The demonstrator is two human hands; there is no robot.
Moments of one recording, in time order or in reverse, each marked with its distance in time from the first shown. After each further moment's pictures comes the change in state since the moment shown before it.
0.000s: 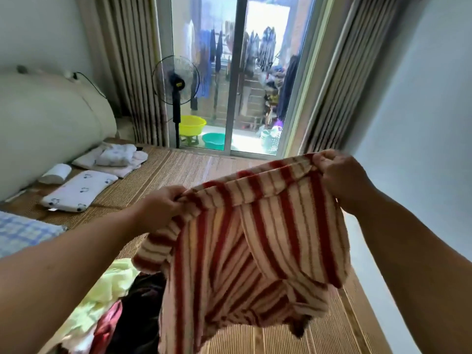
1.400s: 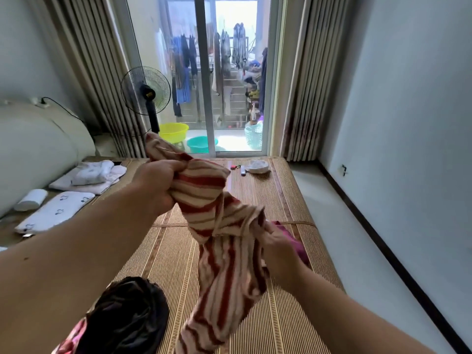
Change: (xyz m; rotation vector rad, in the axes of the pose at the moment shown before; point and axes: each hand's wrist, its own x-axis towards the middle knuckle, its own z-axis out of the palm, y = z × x) left_hand 0.060 0.153 0.198 -0.677 0.367 -0.234; right_hand -0.061 0.172 -0.052 0.625 -0.338 0.232
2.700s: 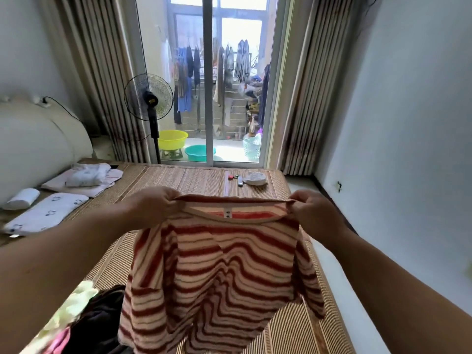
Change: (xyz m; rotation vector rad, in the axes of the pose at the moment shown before) left_hand 0.012 -0.002 -0.054 1.124 -0.258 0.280; right_hand 0.031 -0.087 -0.060 -0.688 0.235 -0.161
